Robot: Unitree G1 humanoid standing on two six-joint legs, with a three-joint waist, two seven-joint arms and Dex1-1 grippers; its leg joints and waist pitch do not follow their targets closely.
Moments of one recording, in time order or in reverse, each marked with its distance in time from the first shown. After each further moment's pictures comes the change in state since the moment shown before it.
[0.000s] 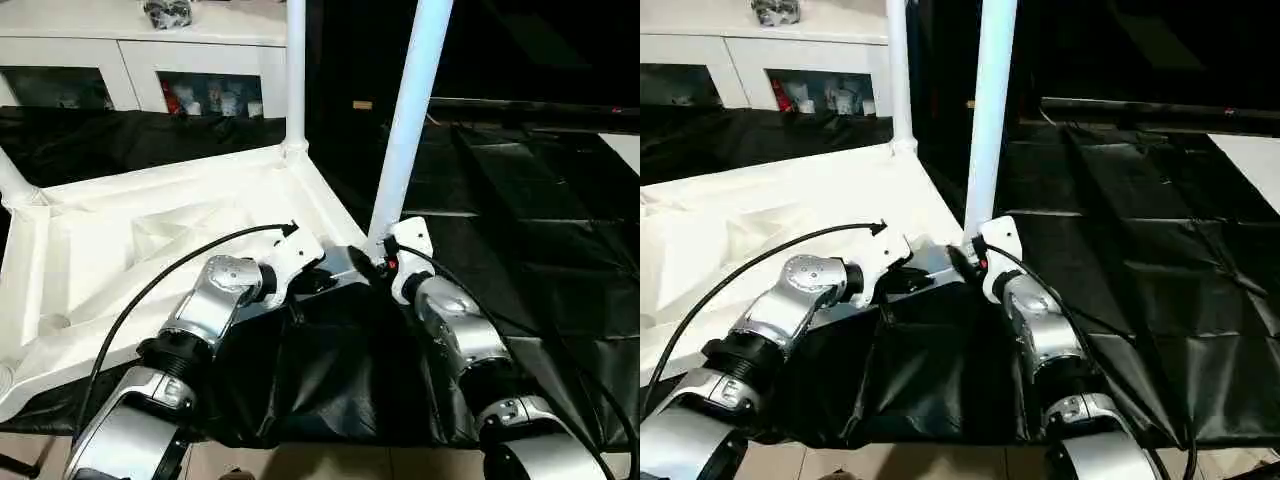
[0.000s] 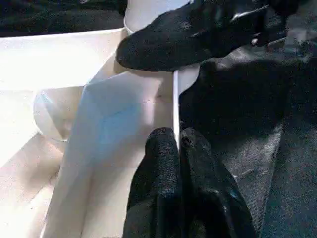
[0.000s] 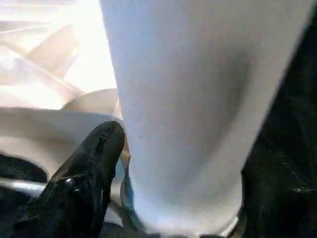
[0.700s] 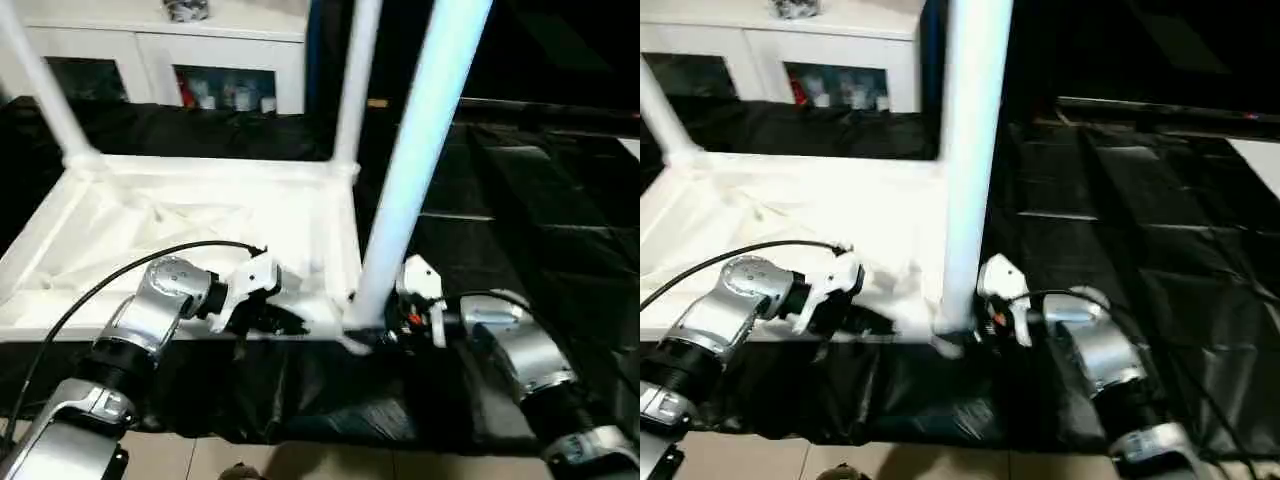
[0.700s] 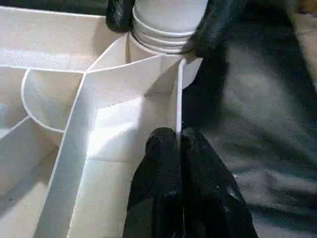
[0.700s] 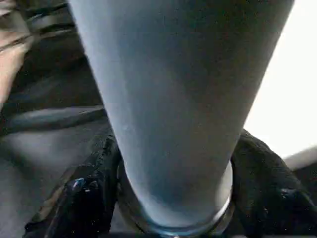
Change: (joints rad) left arm 0.059 0.171 -0.018 -0.060 -0.109 -0.057 -0.342; right arm 0.133 -0.194 0.154 -0.234 0.048 0.027 0.519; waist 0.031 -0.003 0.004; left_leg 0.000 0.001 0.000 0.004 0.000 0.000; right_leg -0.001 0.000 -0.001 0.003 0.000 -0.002
